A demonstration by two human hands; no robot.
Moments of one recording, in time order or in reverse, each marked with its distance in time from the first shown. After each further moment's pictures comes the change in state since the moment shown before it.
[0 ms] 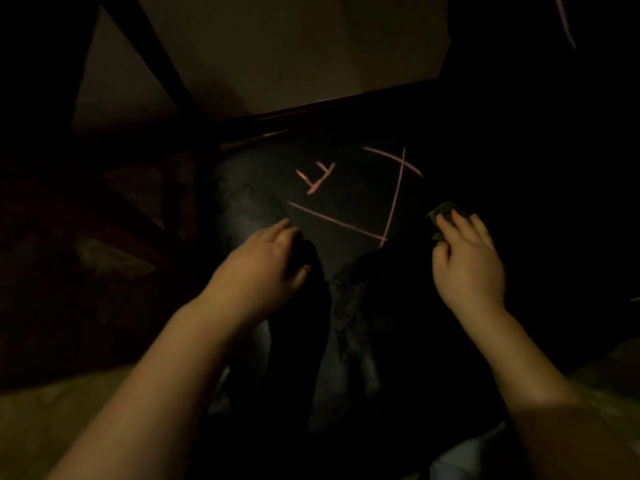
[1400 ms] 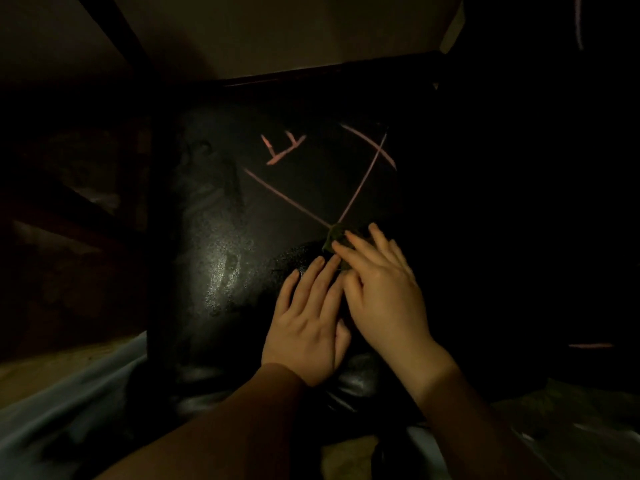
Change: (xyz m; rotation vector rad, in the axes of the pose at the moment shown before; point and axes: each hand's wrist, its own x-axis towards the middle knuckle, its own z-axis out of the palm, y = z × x) left_hand -0.002 0.093 0.137 -0.039 0.491 0.185; right_hand -0.033 -0.020 0.000 0.128 -0.164 -0.338
